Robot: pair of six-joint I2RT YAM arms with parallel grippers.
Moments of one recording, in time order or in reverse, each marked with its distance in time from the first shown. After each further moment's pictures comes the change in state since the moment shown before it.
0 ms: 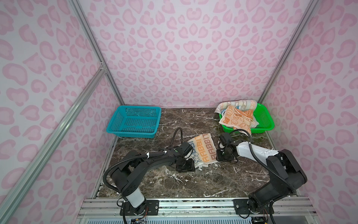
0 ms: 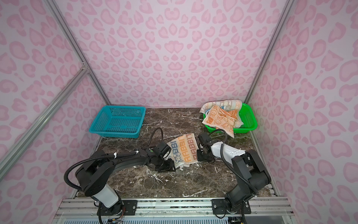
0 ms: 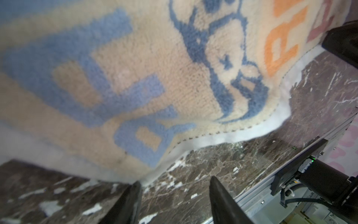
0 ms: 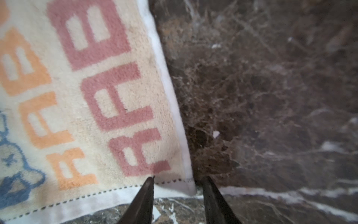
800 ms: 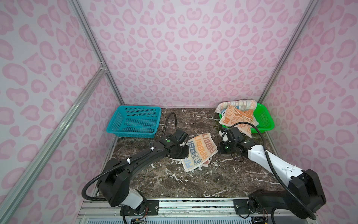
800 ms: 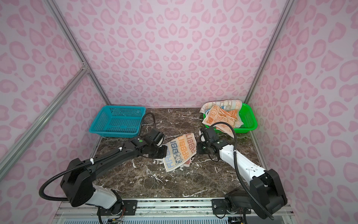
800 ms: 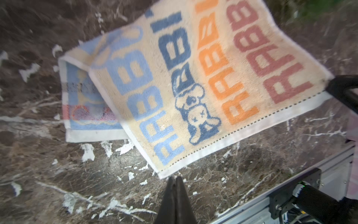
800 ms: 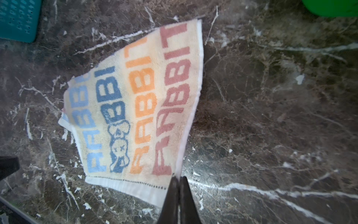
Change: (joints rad) left arm 0.113 -0.222 0.237 -0.236 -0.230 0.134; right arm -0.019 -0.292 0.067 -0.003 -0.070 -0.066
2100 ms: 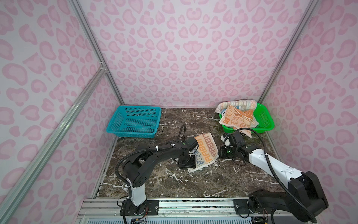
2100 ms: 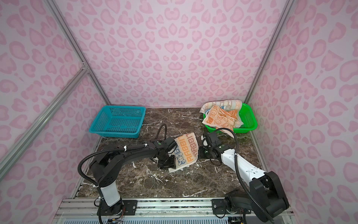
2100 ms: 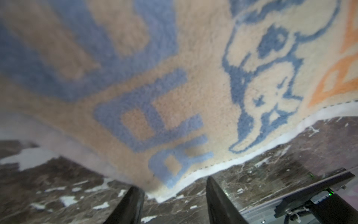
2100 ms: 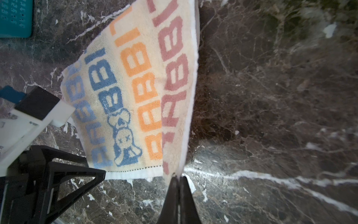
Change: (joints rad) left arm -0.118 0.386 0.024 -0.001 0.180 -0.188; right arm -0.031 -0.008 -0.148 0.075 -0.077 0.060
